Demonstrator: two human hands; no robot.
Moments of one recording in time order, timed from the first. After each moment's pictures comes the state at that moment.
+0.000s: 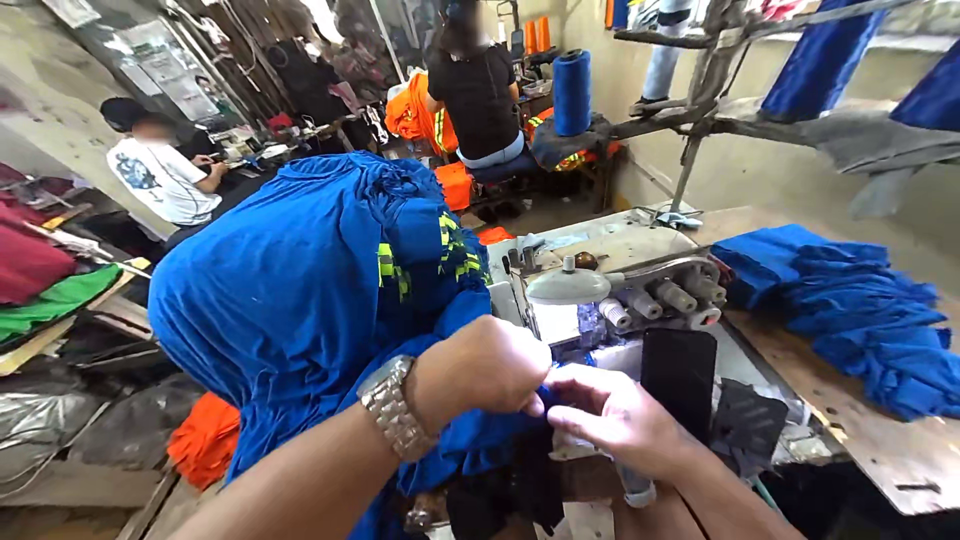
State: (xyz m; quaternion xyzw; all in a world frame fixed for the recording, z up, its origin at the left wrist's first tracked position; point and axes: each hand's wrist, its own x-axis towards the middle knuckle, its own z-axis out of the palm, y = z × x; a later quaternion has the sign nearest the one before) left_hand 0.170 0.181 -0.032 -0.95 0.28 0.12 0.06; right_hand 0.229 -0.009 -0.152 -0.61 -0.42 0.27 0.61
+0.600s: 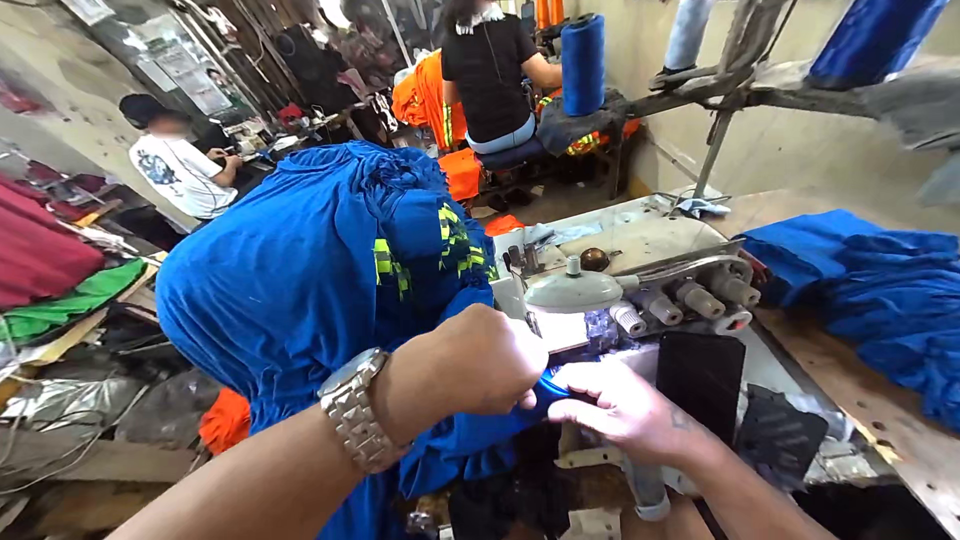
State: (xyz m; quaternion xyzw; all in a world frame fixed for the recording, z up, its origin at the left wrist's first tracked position) left_hand 0.177 0.192 -0.024 -0.94 0.30 0.10 0.10; right_hand 0.261 0.002 -0.166 -0.64 -0.51 0.25 0.52
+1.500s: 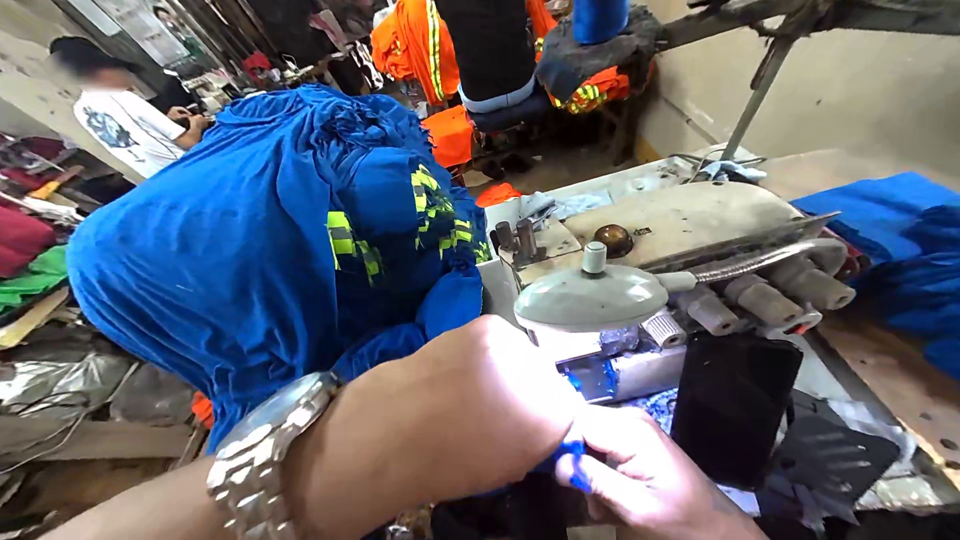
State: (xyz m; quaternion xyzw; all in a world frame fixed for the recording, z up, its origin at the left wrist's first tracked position) left_hand 0.182 0.188 -0.034 -0.92 0.37 0.05 0.09; right_hand 0.240 -0.001 -0.207 -0.53 -0.52 0.20 0.64
